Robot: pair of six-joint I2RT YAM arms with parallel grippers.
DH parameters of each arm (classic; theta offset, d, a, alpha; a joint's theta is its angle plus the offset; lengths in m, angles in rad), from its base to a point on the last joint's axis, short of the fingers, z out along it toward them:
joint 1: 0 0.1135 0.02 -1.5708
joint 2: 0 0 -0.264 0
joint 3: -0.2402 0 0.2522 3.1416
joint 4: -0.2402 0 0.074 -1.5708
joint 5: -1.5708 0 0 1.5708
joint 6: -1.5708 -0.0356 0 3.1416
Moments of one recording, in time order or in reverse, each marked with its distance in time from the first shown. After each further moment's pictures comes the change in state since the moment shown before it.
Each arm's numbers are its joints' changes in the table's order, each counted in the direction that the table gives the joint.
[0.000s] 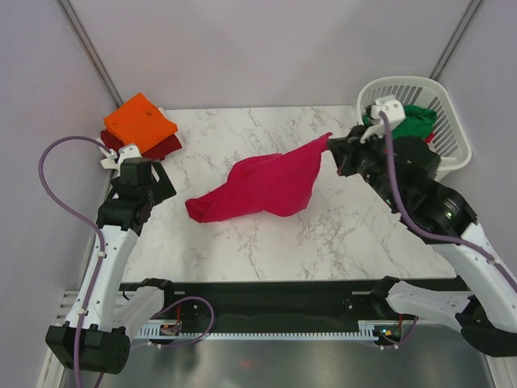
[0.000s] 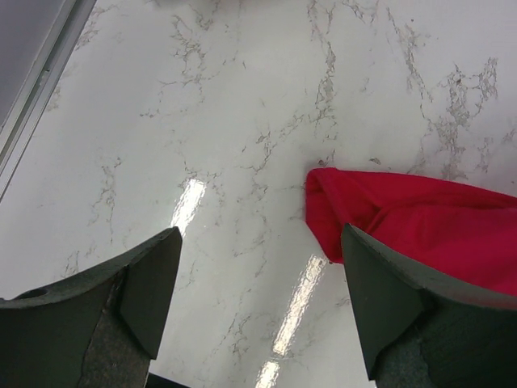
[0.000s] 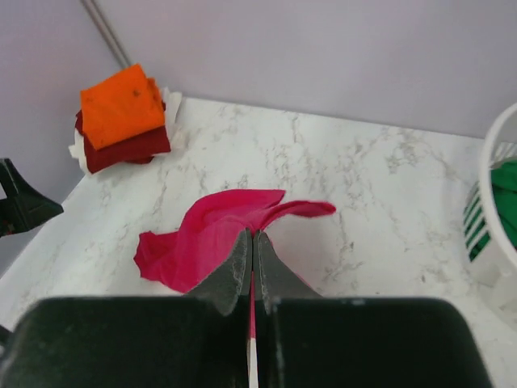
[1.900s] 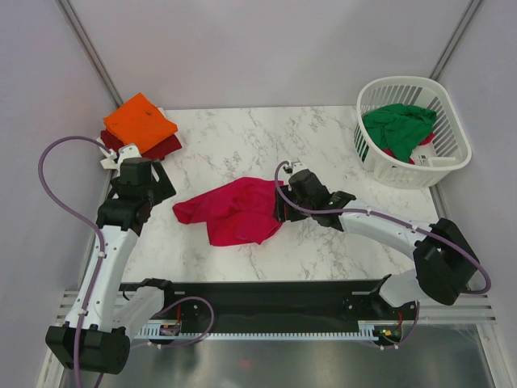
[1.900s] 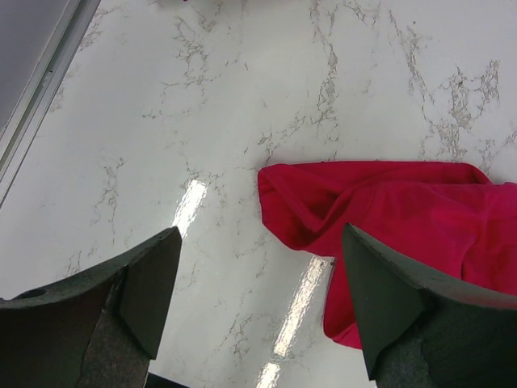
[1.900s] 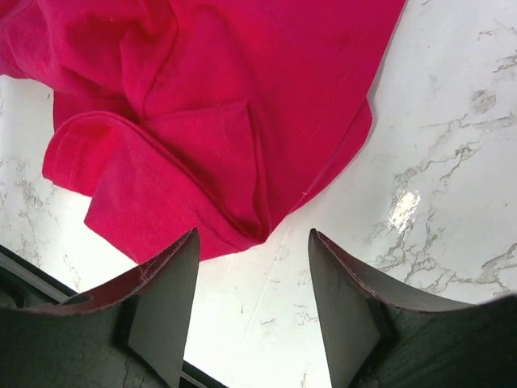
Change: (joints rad) left arm 0.000 0.000 -0.001 0.000 0.003 0.000; right arm 0.019 0.391 0.578 0.325 0.257 -0.278
